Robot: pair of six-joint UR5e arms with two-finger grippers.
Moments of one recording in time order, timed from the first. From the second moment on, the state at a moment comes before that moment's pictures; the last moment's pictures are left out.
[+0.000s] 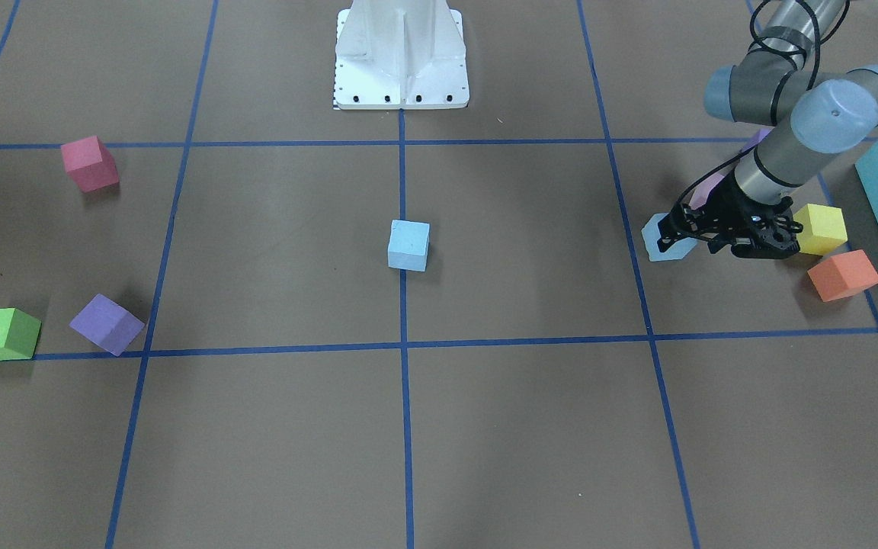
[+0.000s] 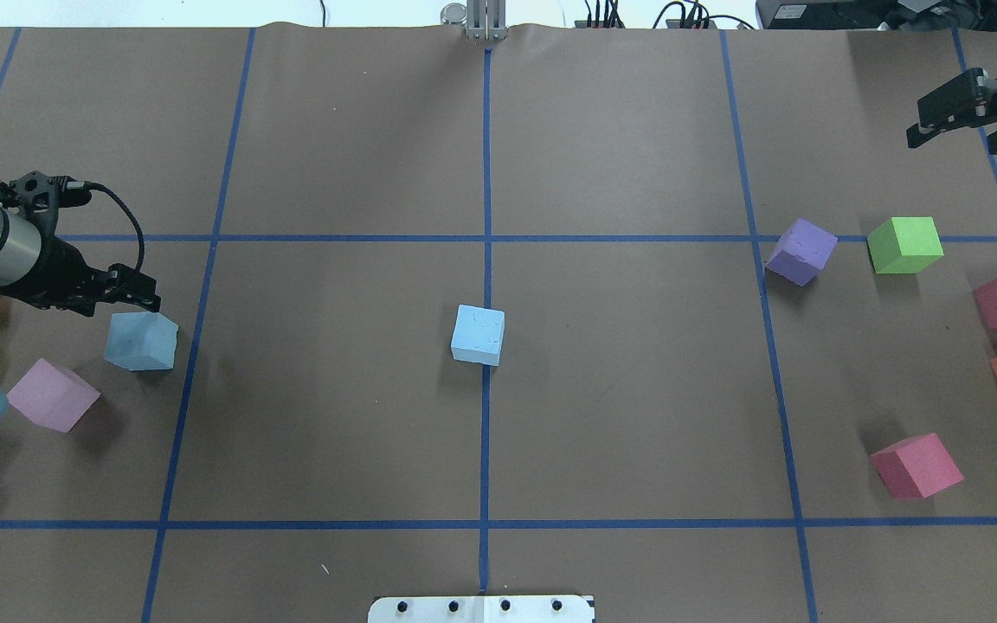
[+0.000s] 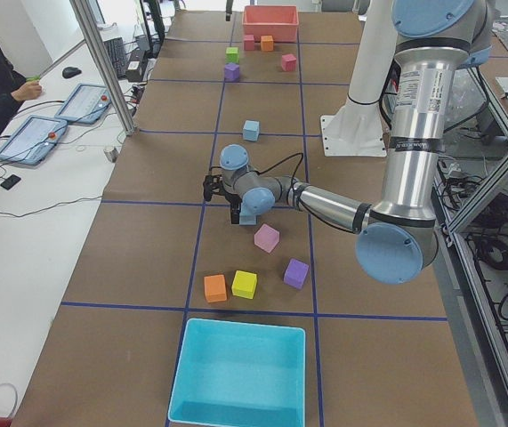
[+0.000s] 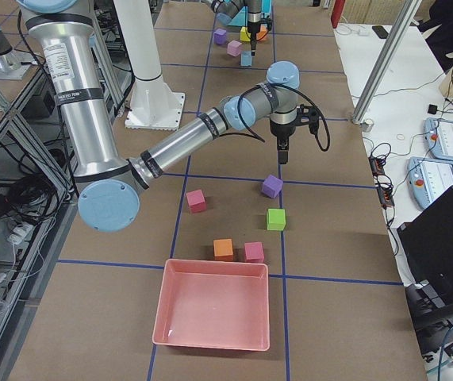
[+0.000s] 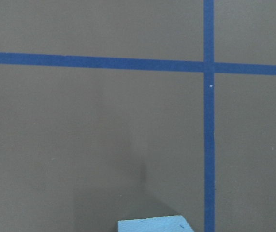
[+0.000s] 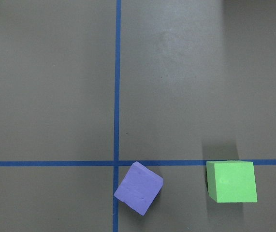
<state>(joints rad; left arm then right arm) -0.88 -1.66 -1.69 -2.10 -2.18 -0.98 1.25 -1.34 1.95 -1.63 2.28 0.63</state>
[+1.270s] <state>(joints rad) -0.81 -1.65 -1.69 -2.10 -2.15 -1.03 1.25 -1.34 1.95 -1.63 2.28 0.63</state>
